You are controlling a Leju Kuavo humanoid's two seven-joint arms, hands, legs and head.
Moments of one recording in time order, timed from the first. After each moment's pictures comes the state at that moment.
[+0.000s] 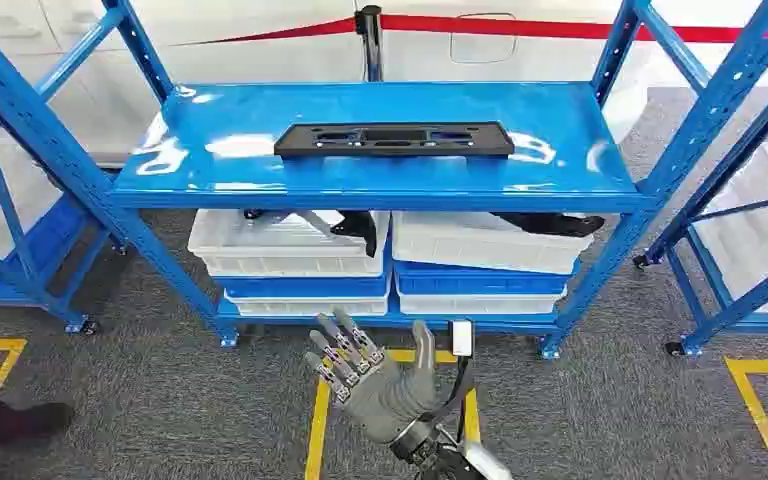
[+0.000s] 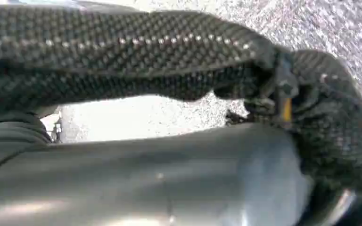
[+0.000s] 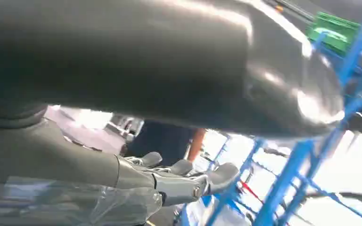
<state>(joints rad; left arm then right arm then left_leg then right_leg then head) -0.09 0.03 -1.25 -0.22 0.83 0.30 0.08 -0.18 0.03 0.73 -1.40 -1.38 0.29 -0.25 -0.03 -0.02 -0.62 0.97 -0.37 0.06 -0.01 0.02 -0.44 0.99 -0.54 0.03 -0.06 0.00</state>
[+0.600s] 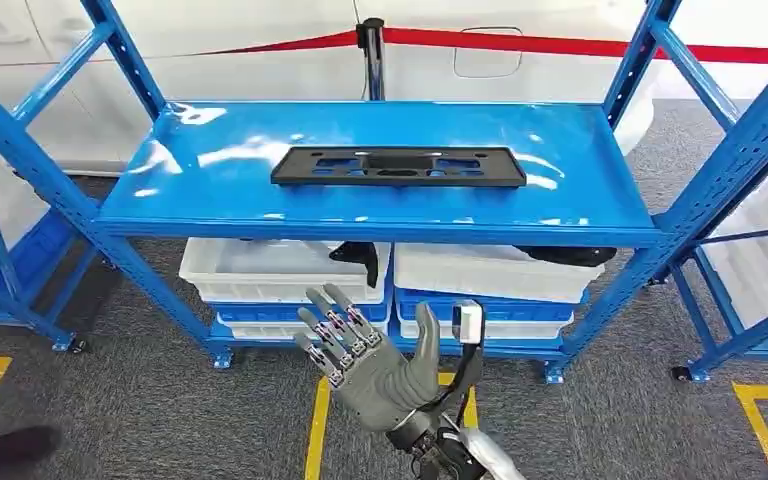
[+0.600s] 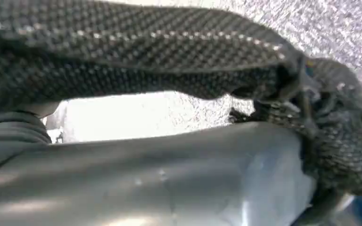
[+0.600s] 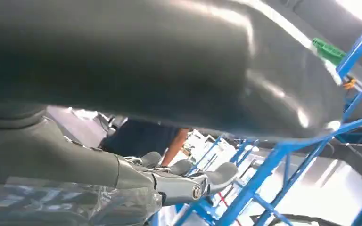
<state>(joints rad) -0.09 0.03 -1.28 -0.22 0.81 0.31 0.08 -0.21 0.04 0.73 -1.52 -1.31 0.26 -0.27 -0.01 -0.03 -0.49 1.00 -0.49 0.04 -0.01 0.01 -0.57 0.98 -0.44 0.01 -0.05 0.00</state>
